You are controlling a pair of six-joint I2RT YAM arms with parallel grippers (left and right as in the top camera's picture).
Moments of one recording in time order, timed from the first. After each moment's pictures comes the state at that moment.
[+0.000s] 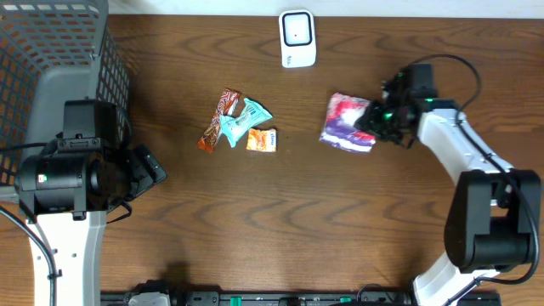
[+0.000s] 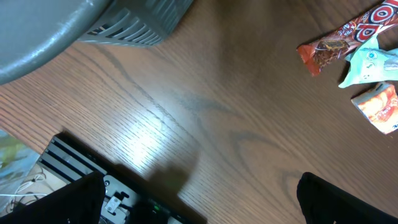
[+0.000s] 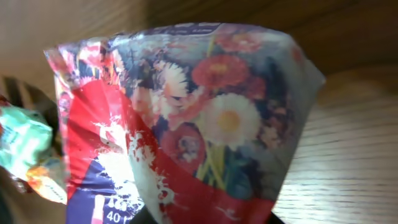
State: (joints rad) left arm 0.05 1.18 1.41 -1.53 -0.14 -0.57; right arm 0.06 1.84 1.21 -0.56 -0.37 0.44
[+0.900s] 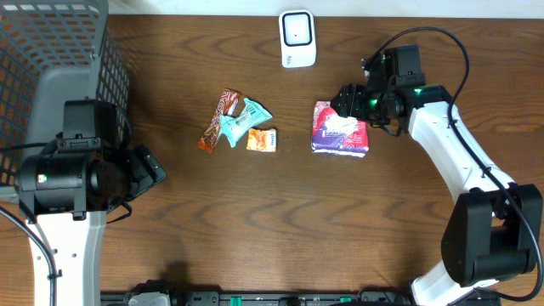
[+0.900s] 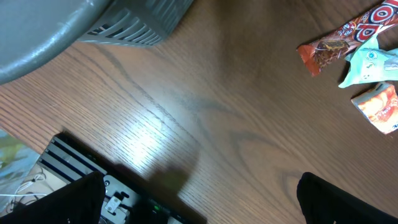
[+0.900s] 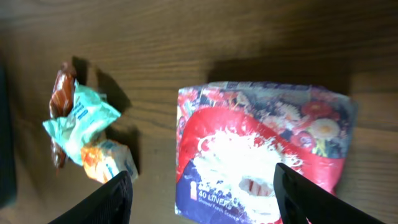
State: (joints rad) left arm 0.05 1.18 1.41 -1.53 -0.14 -0.57; right arm 0.16 1.78 1.33 -0.60 -0.37 0.35
